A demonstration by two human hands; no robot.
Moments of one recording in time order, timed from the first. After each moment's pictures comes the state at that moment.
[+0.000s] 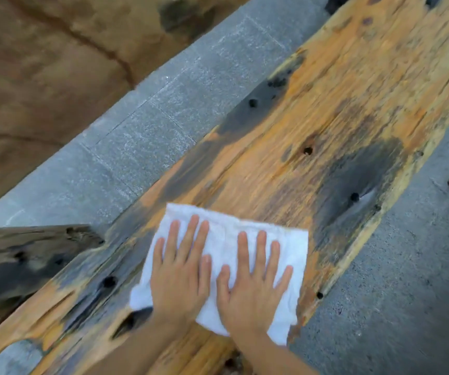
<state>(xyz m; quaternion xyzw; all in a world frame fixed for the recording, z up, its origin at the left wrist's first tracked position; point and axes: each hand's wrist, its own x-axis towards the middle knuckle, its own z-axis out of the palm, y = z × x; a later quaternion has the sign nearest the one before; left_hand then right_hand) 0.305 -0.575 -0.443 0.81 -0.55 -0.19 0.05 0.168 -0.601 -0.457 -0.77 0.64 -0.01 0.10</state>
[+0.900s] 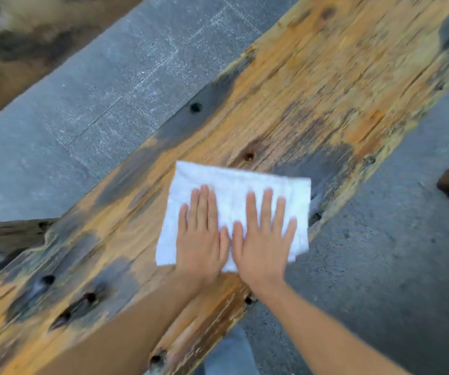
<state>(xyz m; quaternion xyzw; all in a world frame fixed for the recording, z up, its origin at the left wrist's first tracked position) 0.182 -0.709 -0.432 0.82 -0.54 -0.18 0.03 0.058 -0.760 -0.440 -0.79 0.59 0.07 0.13</state>
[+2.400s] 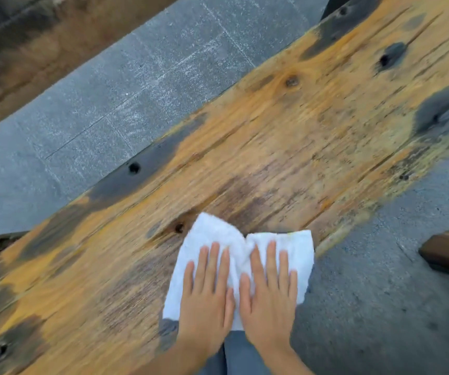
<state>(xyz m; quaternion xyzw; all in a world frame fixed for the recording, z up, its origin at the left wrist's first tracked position) 0.047 -0.833 -0.431 0.82 -0.54 -0.19 0.00 -0.071 -0.907 -0.442 -0.82 0.54 0.05 0.18</state>
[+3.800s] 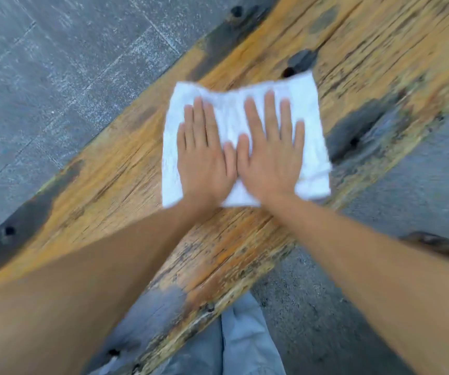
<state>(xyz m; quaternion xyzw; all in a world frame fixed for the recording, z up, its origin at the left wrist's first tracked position) 0.056 -1.257 -0.451 0.87 -0.48 -0.11 0.09 -0.047 -1.325 -0.454 -0.84 0.52 -0.01 0.13</state>
